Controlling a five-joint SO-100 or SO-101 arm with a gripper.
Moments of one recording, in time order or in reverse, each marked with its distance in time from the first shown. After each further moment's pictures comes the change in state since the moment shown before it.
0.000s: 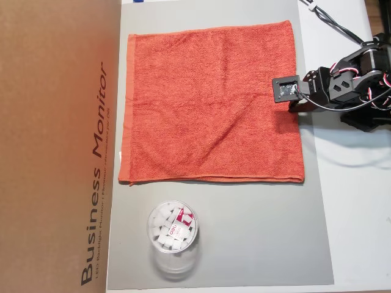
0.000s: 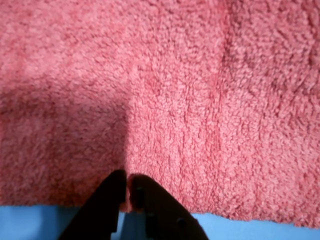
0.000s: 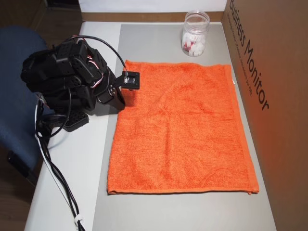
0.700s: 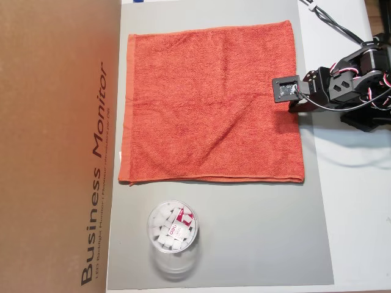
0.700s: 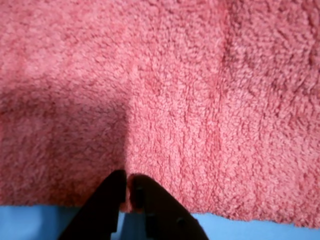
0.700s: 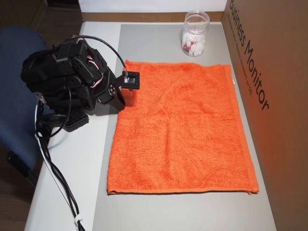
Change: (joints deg) arm -0.3 0.0 0.0 0.0 0.0
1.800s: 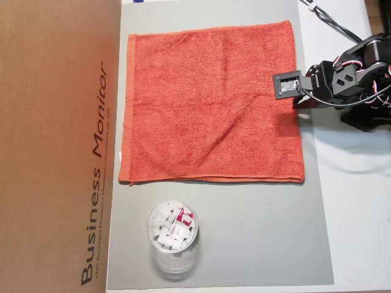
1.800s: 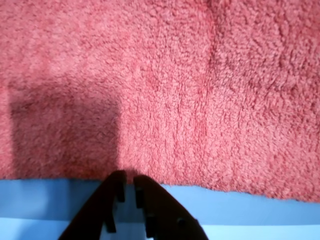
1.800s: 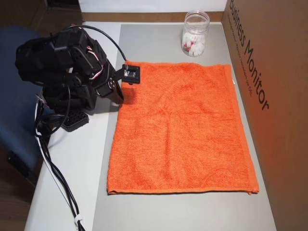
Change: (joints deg) arm -0.2 -17.1 -13.9 0.0 0.1
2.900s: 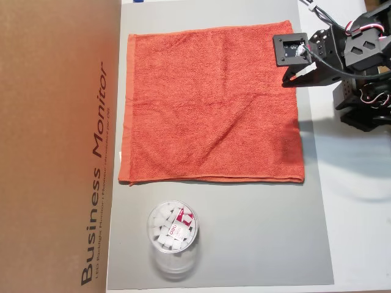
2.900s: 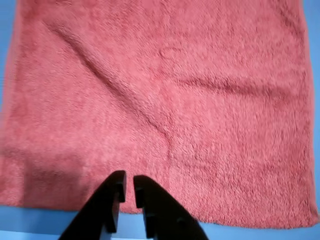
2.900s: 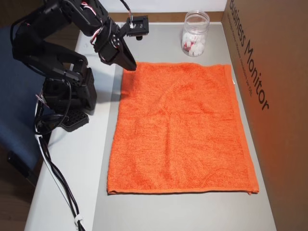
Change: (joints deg) arm -1.9 -21.1 -37.4 0.7 0.0
